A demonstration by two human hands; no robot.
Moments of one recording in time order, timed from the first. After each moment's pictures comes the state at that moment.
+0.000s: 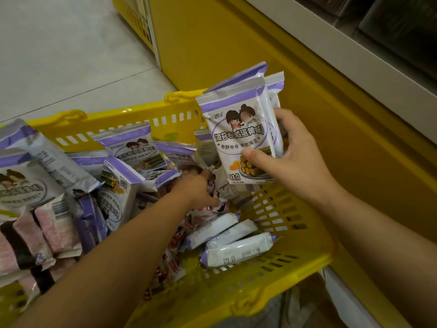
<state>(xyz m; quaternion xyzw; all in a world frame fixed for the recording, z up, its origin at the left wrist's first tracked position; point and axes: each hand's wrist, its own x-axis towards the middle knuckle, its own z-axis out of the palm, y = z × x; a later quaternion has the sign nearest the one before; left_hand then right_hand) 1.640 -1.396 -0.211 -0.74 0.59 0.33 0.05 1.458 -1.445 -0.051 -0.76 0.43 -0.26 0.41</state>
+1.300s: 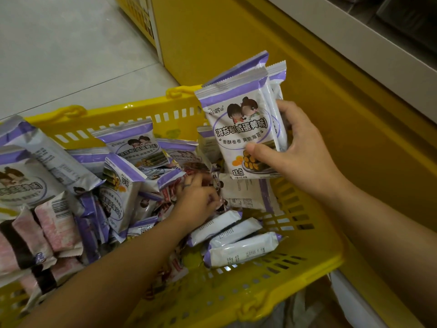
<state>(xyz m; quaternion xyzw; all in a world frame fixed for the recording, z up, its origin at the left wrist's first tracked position) 1.620 -1.355 -0.233 -0.76 0.59 0.24 -0.17 1.462 -1.449 -0.051 -0.77 0.42 -0.26 0.40</state>
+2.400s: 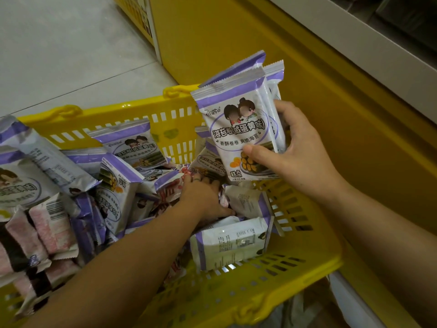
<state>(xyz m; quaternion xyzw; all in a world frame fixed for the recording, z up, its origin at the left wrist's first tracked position) 1.612 -1.385 -0.222 -0.71 0.65 0.22 0.13 1.462 -1.450 -0.052 -0.77 0.41 -0.26 0.41</state>
